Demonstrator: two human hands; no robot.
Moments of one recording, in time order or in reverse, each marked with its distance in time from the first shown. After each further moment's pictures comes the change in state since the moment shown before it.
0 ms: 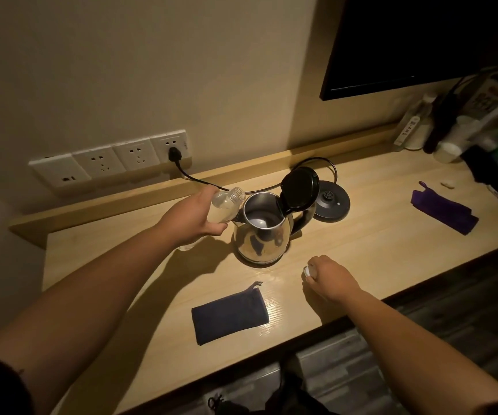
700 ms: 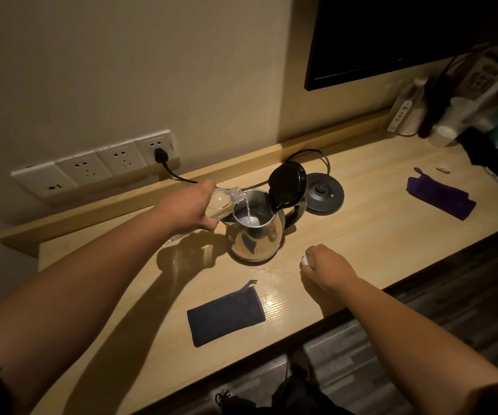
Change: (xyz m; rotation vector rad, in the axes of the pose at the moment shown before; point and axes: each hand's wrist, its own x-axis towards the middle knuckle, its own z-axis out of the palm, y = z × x) left_hand 0.030 0.020 -0.013 0.275 -0.166 0.032; right_hand 0.015 0.011 -0.001 0.031 0.051 0.019
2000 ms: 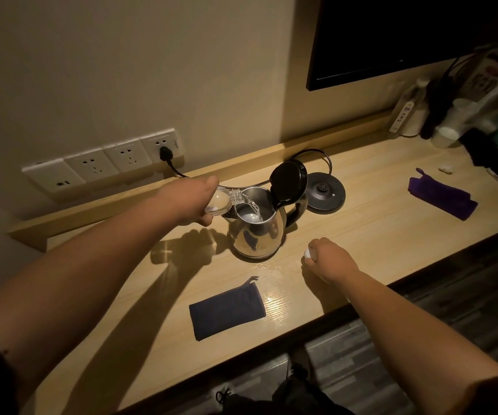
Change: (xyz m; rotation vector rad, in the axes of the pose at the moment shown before) left_hand 0.001 -0.004 -0.011 0.295 -0.043 0.022; right_hand -0.001 -0.003 -0.011 0.011 0.036 0.004
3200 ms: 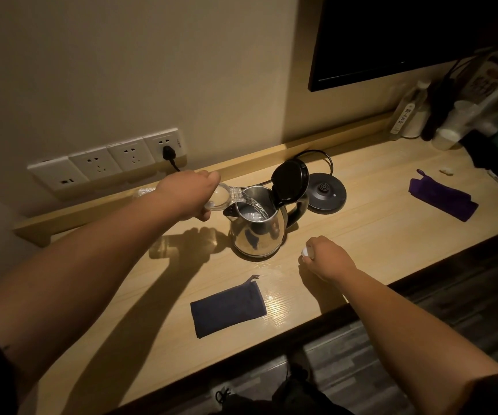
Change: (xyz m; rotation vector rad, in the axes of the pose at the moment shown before) left_hand -0.009 0.003 -0.015 0.160 0.018 0.014; right_hand 0.001 -0.006 0.001 0.004 0.018 -0.013
